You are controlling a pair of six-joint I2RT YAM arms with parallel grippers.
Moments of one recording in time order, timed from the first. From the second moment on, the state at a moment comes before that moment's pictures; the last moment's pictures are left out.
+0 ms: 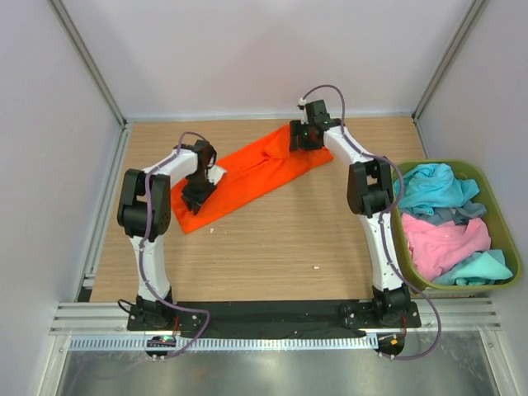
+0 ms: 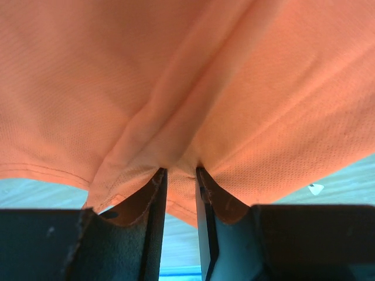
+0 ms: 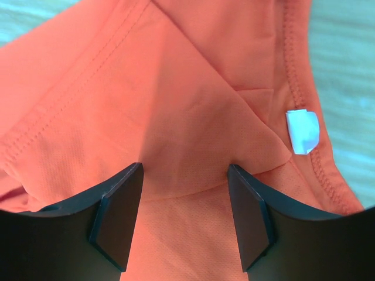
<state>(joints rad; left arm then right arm) -0.22 2.08 1.50 -0.99 -0.06 0.36 0.28 2.50 2.19 -0.55 -0.11 0.17</state>
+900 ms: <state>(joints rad) -0.81 2.09 1.45 -1.12 -0.13 0.26 0.30 2.70 2.47 -0.45 -0.19 0.21</state>
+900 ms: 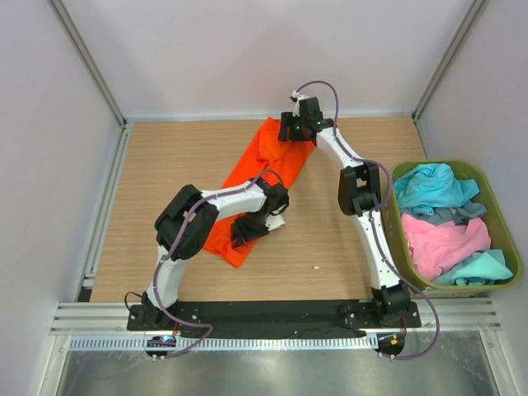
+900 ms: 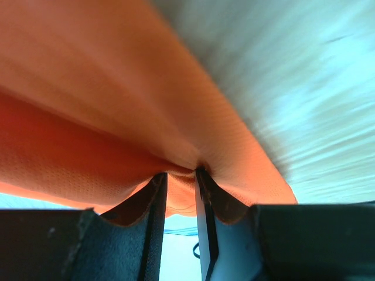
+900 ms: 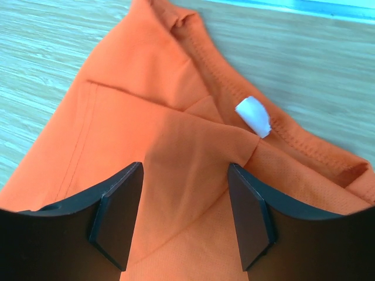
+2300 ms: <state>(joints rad) -1.08 2.10 1.70 -1.14 -0.05 0.09 0.39 2.70 2.59 -0.46 -0.15 0.18</state>
